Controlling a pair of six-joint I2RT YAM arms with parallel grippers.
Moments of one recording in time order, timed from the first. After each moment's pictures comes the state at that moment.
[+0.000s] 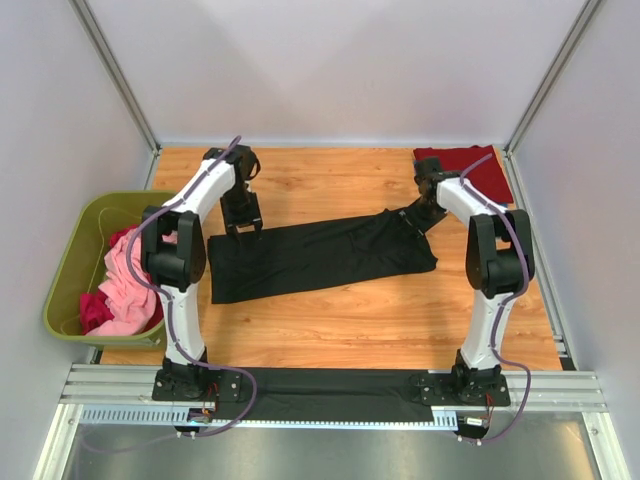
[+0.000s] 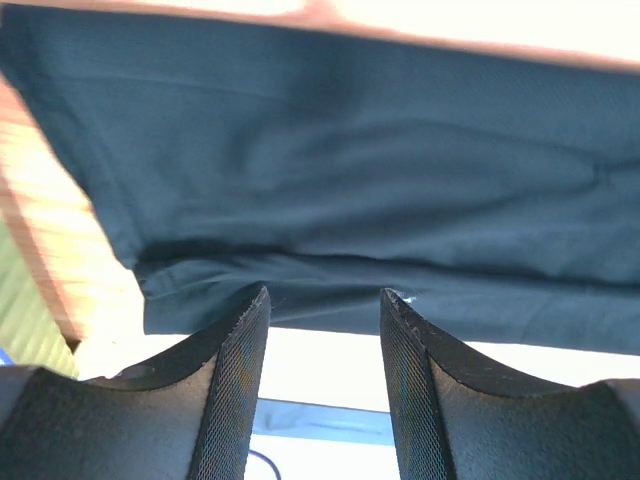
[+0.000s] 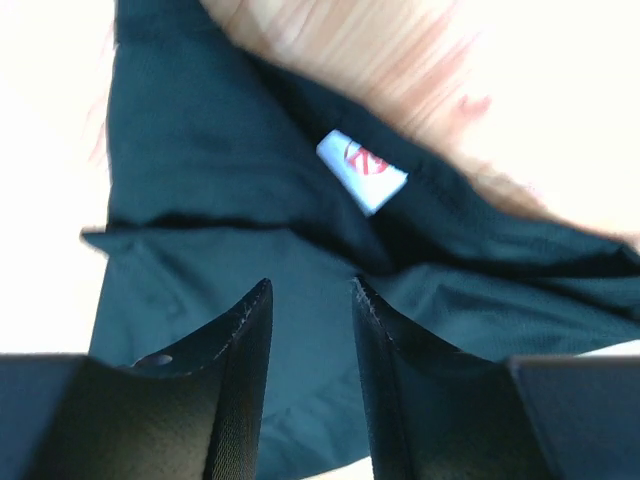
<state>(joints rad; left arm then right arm) -0.23 2.06 1.76 -1.24 0.00 -0.49 0.15 2.00 1.49 -0.77 0.02 1.08</state>
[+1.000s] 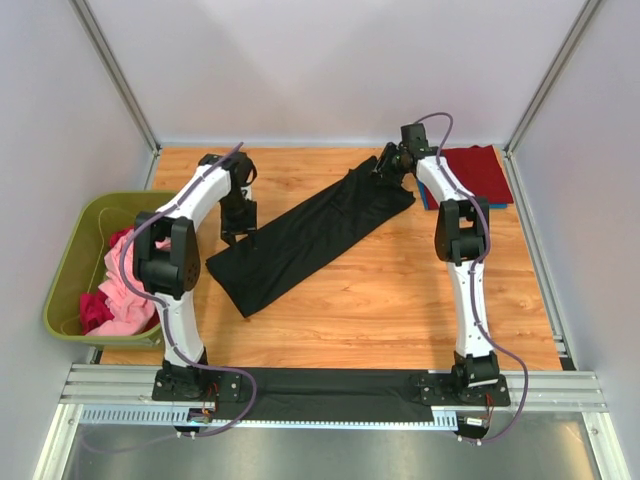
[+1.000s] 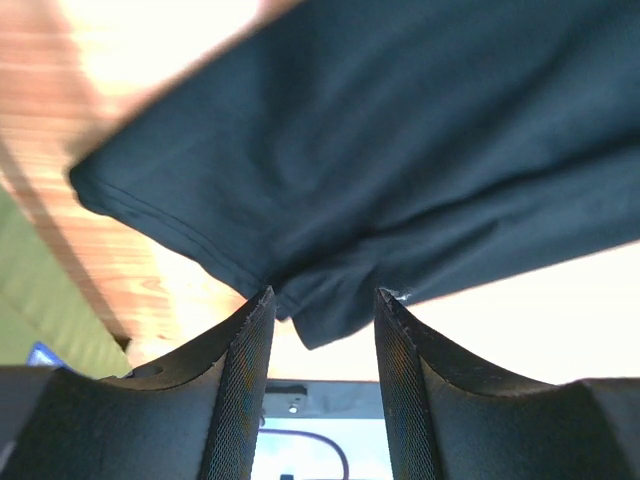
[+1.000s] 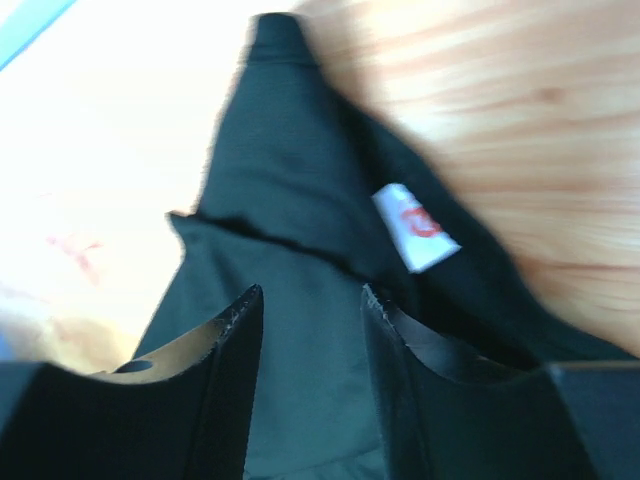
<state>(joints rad) -0.21 1.98 1.66 -1.23 0.03 -0.33 0.15 2.58 2.28 -0.57 -0.29 0.67</state>
